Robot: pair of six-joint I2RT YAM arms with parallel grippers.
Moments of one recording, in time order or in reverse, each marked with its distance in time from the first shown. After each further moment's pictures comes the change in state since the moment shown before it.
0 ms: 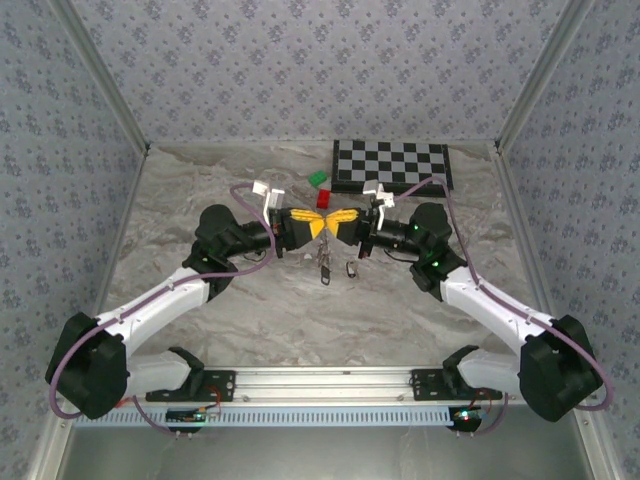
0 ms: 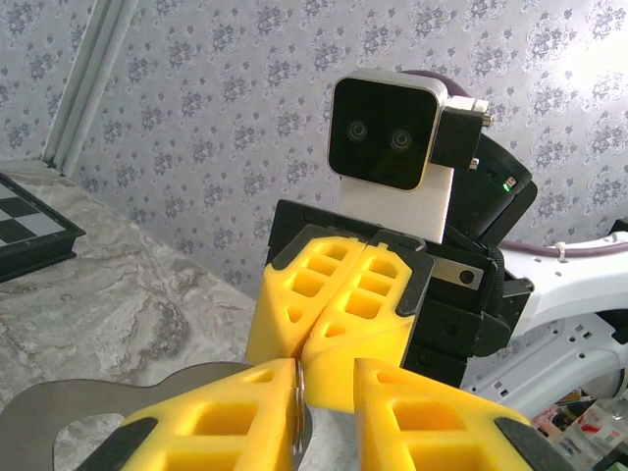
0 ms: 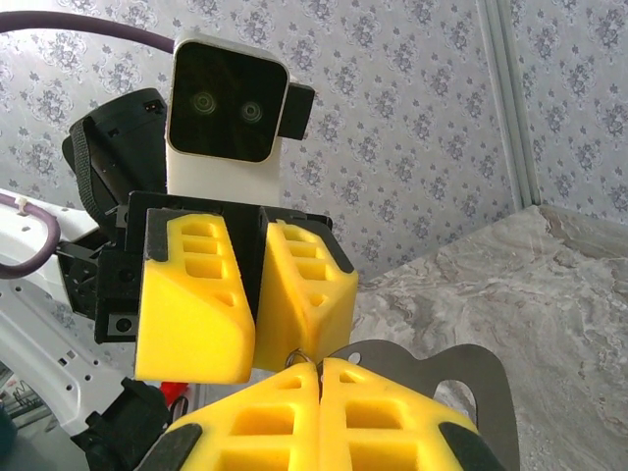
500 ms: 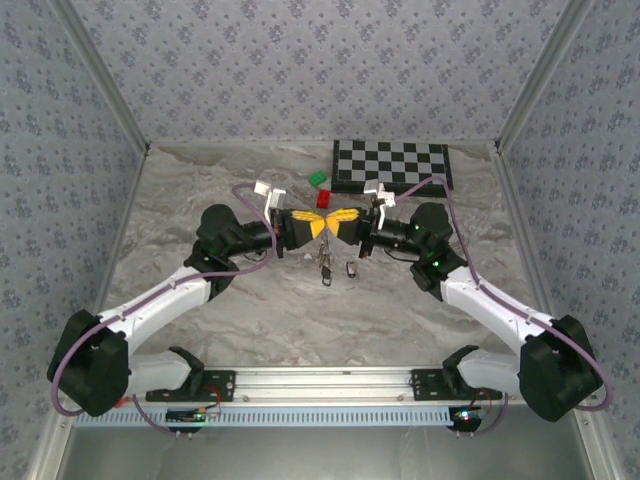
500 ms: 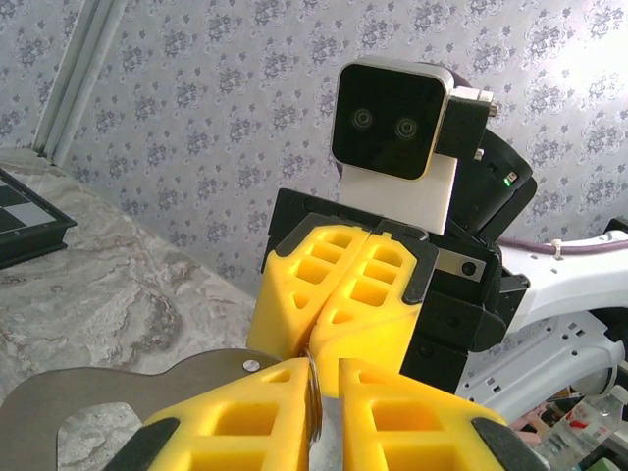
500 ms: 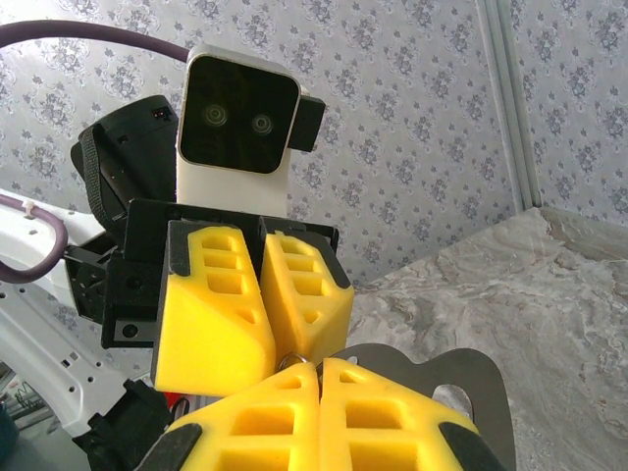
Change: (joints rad) left arm 0.000 0.014 0.000 0.012 0.016 -0.019; right arm -0.004 0.000 0.000 0.008 -0.003 0.007
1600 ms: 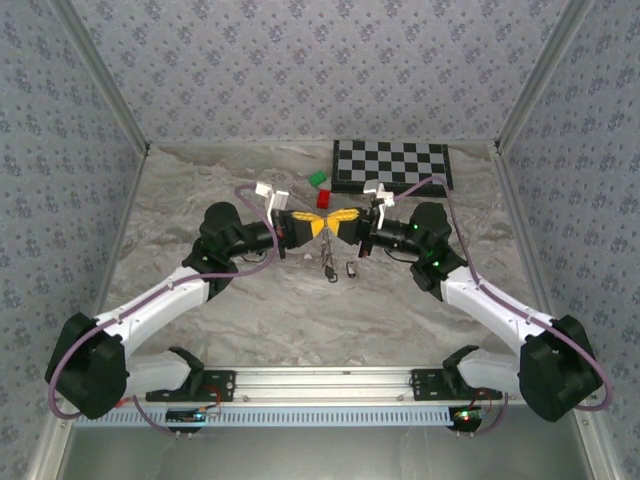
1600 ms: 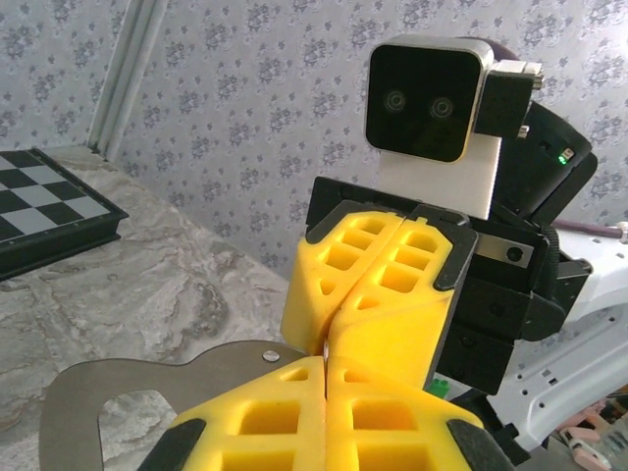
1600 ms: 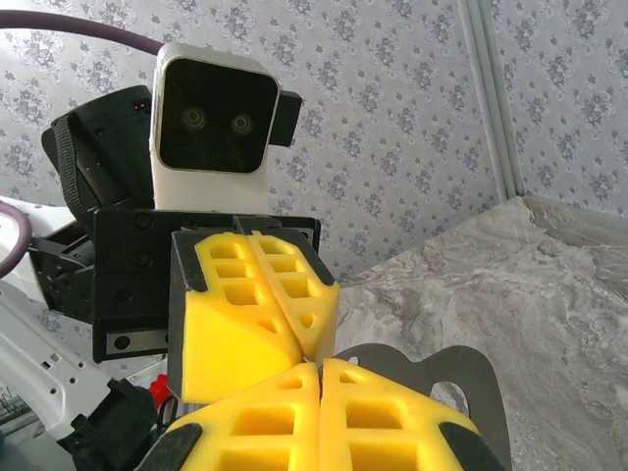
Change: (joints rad) left arm -0.010 -0.016 0.019 -0.146 -0.076 0.138; right arm 0.004 0.000 0.000 -0.036 0.028 -0.013
